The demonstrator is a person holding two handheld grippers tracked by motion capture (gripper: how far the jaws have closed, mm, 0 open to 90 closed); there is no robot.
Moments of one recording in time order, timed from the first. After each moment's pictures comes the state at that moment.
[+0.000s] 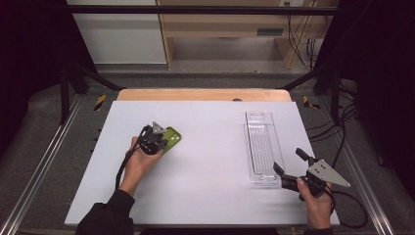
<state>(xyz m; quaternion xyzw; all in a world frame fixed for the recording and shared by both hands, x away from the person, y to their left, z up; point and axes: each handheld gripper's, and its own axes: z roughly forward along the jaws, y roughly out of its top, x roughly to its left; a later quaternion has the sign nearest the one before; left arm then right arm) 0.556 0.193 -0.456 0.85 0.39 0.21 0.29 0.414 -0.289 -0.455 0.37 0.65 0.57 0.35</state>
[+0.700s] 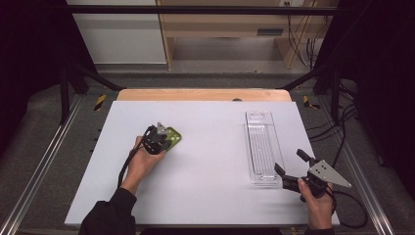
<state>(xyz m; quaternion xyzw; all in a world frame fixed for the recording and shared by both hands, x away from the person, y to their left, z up) 0.561 0.185 -0.466 0.87 0.35 0.20 0.29 0.413 -0.293 -0.457 0.38 0.65 0.57 0.34</state>
